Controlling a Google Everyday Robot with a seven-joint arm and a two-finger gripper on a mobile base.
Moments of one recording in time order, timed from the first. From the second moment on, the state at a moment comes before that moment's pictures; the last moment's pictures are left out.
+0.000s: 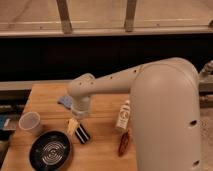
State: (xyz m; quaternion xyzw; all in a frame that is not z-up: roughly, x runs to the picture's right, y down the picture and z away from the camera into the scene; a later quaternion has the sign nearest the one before) arm -0.150 0.195 0.746 -0.44 0.04 0.26 0.86
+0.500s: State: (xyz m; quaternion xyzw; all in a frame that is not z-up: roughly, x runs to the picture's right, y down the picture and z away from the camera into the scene) arm -0.207 0.202 0.726 -0.45 0.00 0.20 0.87
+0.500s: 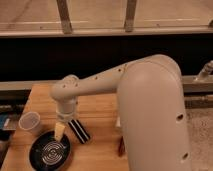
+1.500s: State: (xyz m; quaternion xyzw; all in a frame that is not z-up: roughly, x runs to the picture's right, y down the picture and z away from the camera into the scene) arm -0.256 0.242 0.765 -0.47 0.01 0.15 0.87
